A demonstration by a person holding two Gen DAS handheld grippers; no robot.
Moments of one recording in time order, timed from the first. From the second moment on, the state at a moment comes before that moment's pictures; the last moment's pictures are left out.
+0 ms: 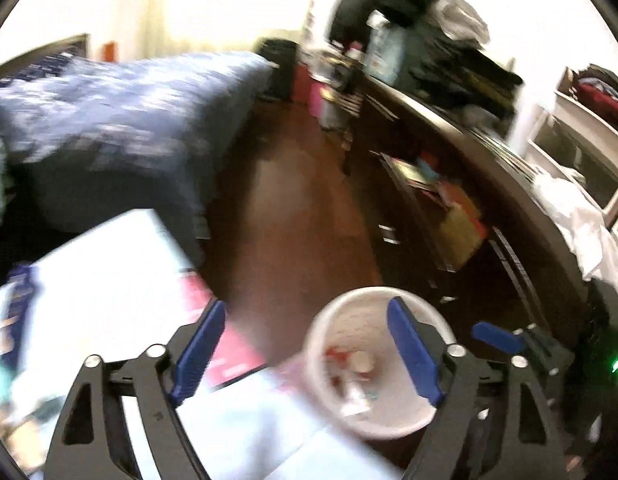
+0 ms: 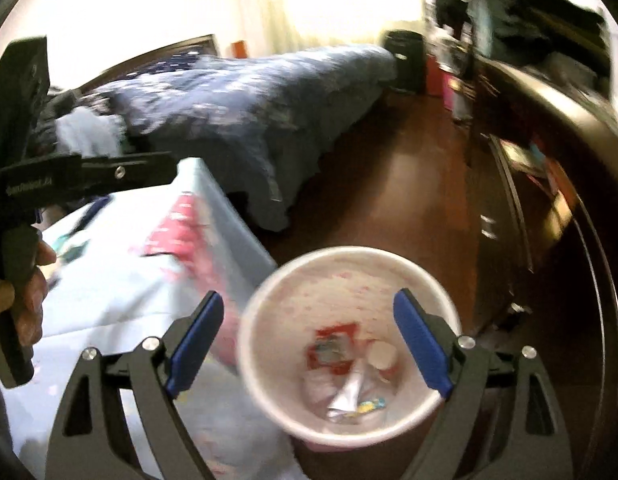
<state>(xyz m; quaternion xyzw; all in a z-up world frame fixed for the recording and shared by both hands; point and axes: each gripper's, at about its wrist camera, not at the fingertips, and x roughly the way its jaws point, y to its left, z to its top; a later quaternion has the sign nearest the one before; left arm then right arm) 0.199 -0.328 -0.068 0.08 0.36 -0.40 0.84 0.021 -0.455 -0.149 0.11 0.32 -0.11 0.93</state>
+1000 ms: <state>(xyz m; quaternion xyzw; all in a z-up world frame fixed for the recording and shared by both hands) 0.299 -0.058 -0.136 0.12 0.40 -0.15 0.90 0.090 -0.281 -0.118 0.02 0.34 0.07 0.94</state>
